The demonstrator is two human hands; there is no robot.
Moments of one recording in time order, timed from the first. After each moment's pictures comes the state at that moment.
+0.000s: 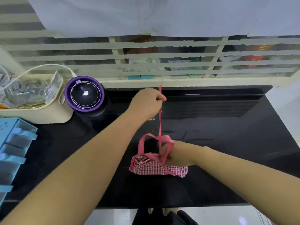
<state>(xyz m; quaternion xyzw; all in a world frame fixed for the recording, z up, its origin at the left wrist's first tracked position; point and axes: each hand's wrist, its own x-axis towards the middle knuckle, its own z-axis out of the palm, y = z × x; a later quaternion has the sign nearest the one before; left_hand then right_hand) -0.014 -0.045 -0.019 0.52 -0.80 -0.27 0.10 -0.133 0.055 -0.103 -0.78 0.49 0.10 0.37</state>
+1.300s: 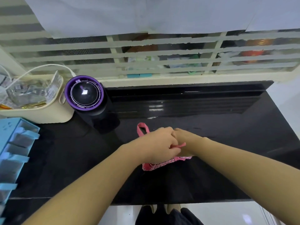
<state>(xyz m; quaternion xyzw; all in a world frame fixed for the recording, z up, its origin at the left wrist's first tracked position) -0.008 0.036 -0.039 0.34 -0.88 -0.31 -0.13 -0.149 0.042 -0.106 -0.85 0.47 0.16 0.21</state>
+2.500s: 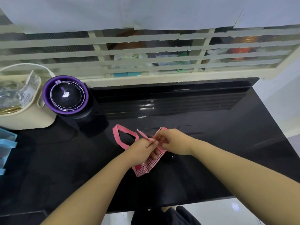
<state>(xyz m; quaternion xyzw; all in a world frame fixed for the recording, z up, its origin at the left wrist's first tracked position) 0.006 0.017 -0.143 0.46 -0.68 -0.58 0.00 -0.160 0.044 -0.121 -0.65 0.62 -0.04 0.43</state>
